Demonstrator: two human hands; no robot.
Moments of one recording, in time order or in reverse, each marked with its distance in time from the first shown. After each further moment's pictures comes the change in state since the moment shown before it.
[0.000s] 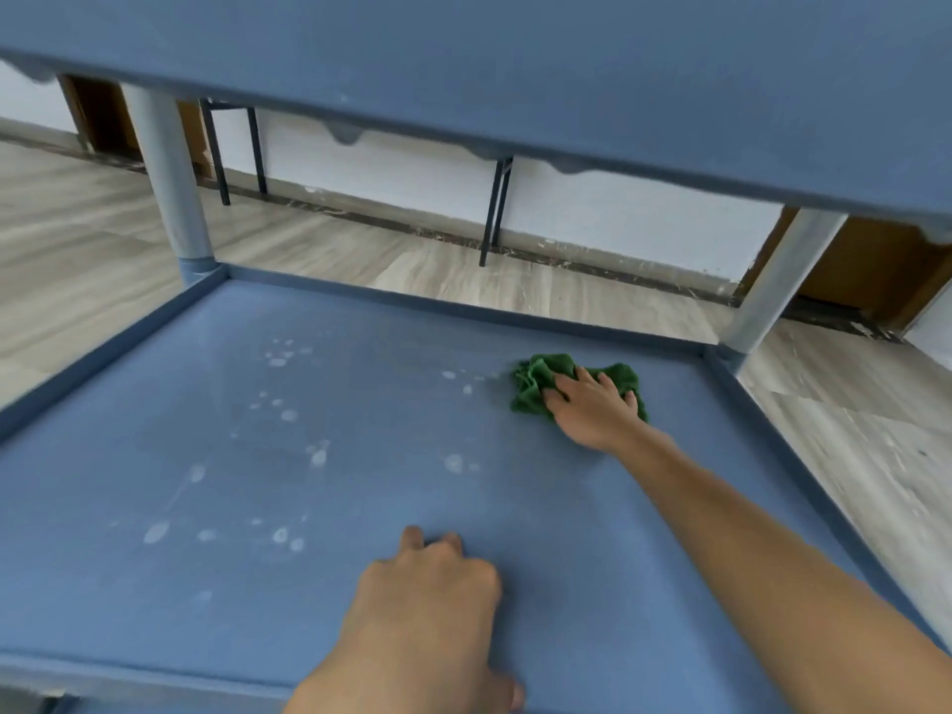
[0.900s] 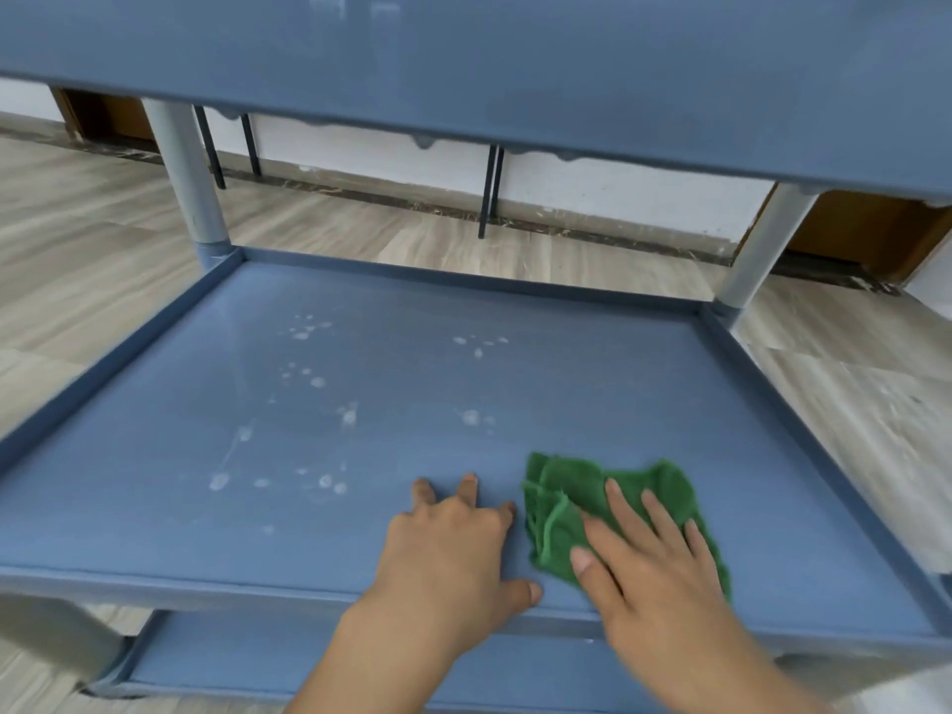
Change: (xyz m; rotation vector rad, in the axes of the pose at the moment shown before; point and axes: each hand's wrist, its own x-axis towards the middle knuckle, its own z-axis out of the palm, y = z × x) left_hand -0.014 -0.007 0.023 -0.019 0.118 0.010; right_hand -0.268 -0.011 0.041 -0.123 0.025 -0.057
